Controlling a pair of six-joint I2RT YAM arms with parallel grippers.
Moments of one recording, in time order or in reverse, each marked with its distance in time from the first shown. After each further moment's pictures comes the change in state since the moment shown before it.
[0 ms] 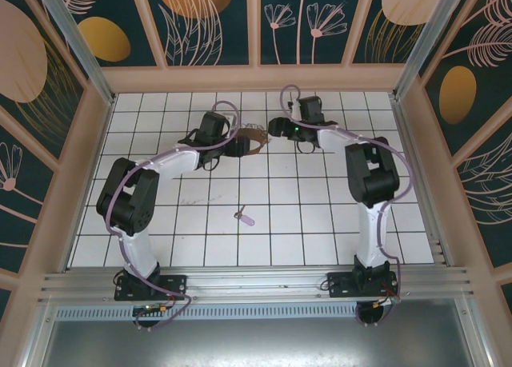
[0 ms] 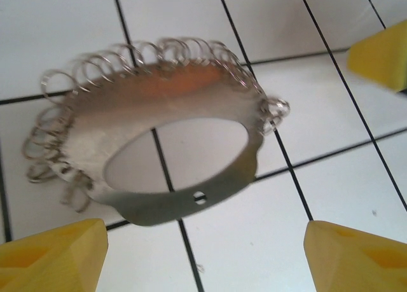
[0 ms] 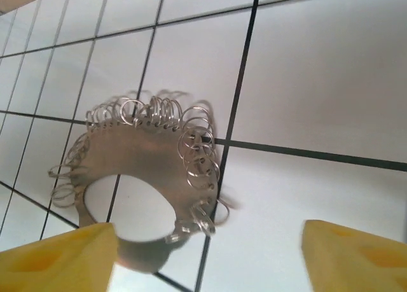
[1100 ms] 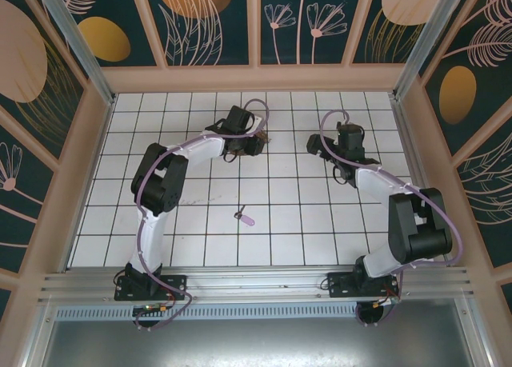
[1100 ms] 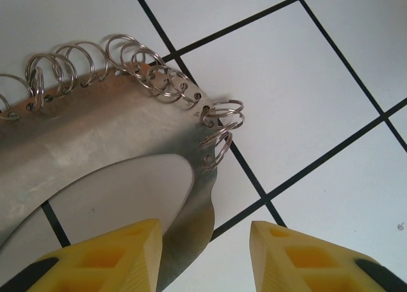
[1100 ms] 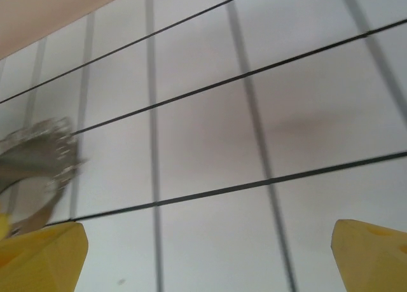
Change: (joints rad) left arm -0.061 0.314 0.382 -0.190 0.046 0.194; right arm -0.124 -0.568 -0.608 0.113 0.385 0.063
